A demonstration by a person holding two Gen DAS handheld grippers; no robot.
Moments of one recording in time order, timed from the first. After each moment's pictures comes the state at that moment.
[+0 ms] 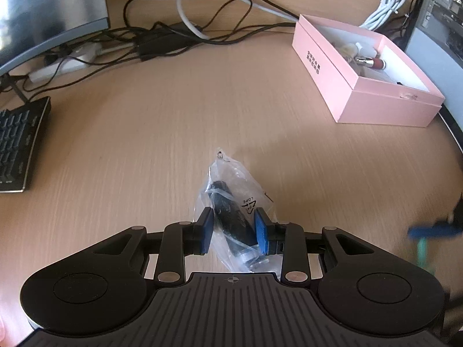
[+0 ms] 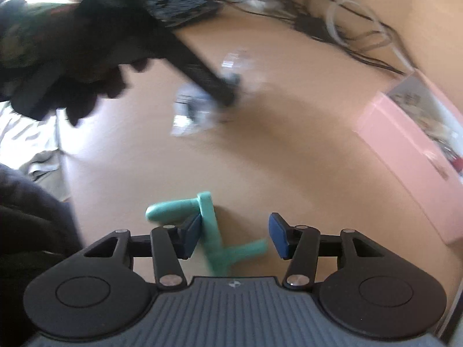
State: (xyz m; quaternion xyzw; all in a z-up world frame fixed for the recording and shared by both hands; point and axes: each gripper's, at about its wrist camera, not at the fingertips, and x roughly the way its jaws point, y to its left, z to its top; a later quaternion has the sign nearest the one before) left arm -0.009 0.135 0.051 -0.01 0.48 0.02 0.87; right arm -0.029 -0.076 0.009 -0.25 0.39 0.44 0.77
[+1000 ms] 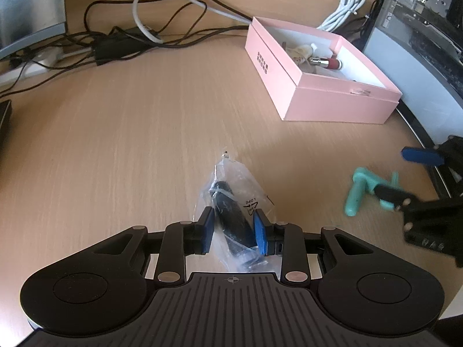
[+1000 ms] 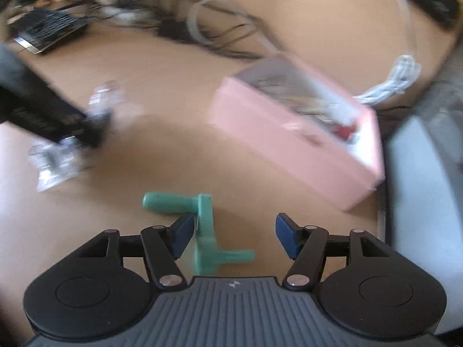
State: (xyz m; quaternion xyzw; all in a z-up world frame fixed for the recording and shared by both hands) left arm -0.017 0.111 0.045 -0.04 0.47 -0.06 0.88; right arm 0.007 -0.104 0.006 -0.23 0.34 0.21 0.89
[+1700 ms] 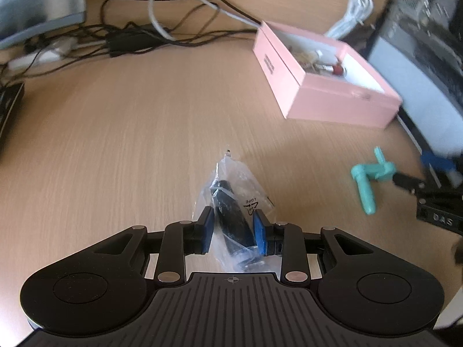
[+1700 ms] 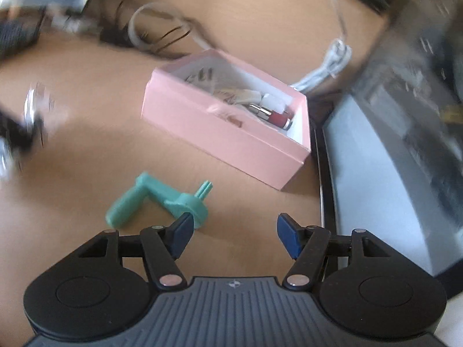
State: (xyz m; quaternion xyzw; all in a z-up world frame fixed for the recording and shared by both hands) left arm -0.033 0.115 0.045 -0.07 0.45 -0.04 0.89; right arm 0.007 -0.143 0.004 -0.19 0.32 0.13 0.92
